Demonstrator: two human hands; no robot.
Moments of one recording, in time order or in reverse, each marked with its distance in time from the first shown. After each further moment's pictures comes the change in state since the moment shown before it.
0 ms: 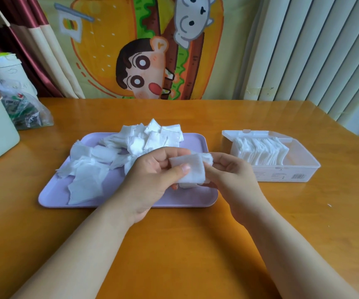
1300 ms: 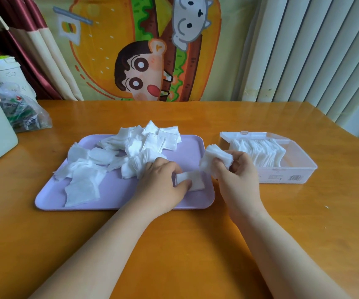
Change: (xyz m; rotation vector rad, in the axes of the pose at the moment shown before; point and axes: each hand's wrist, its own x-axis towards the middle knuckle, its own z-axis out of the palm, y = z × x) left_hand 0.024 -0.034 0.008 1.085 0.118 0.020; right_hand 0.011 0.019 -0.004 -0.104 0.402 -0.049
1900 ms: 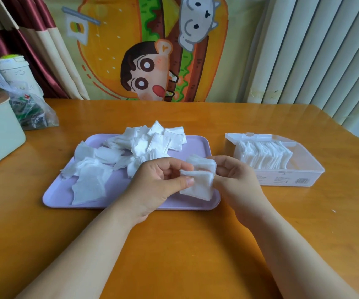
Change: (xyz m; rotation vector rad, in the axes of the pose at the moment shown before) left_hand -0.017 -0.002 -0.028 -1.015 -0.124 -0.013; right_hand -0.004 -0.013 -0.005 0.051 -0.401 0.091
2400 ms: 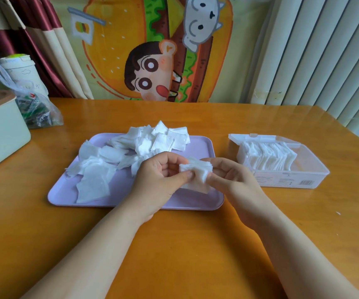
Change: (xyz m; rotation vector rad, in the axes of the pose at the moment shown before) left_hand 0.003 -0.005 0.002 0.053 0.175 0.041; right_hand 0.000 0.002 -0.003 0.034 -0.207 -0.051
